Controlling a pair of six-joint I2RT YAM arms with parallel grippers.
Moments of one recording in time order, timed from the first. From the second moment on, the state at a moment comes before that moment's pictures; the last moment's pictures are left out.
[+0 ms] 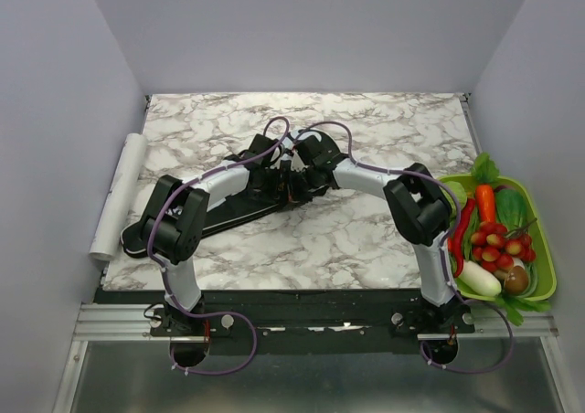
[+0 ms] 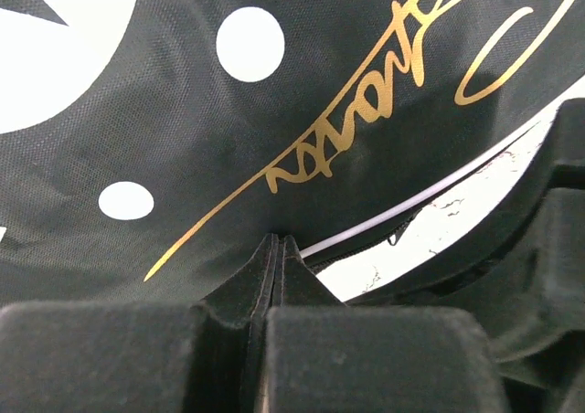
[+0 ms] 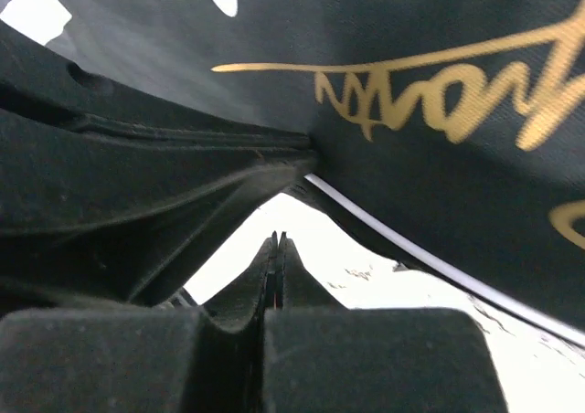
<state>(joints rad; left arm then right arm) -0.46 1.83 1.17 -0.42 0.15 -0.30 0.69 2.13 1.49 -0.35 -0.50 0.59</state>
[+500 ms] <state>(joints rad) -0.46 1.72 1.24 -0.52 0.15 -0.30 0.65 2.08 1.41 -0.34 -0.47 0.62</state>
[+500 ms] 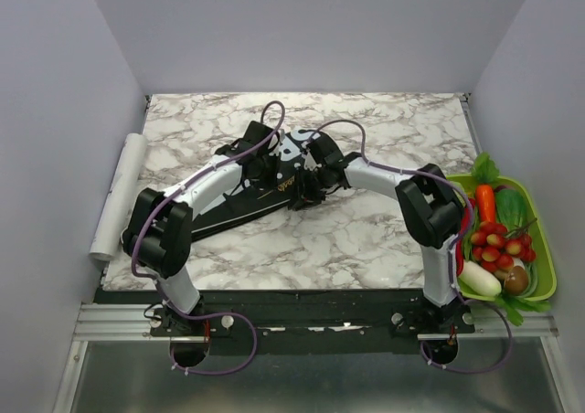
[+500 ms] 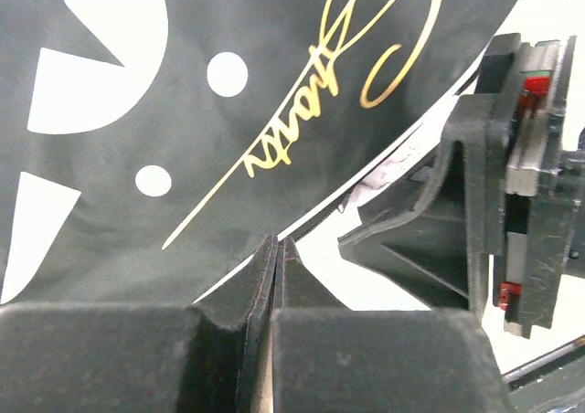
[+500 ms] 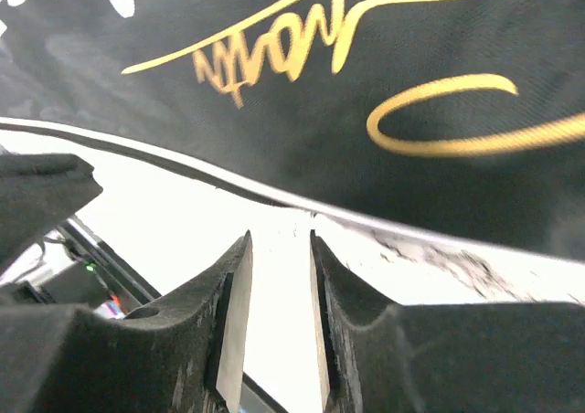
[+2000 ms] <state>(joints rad) -0.46 1.51 1.17 -0.59 0.04 -0.27 0.77 2.09 1.52 -0.53 -0.03 0.59</state>
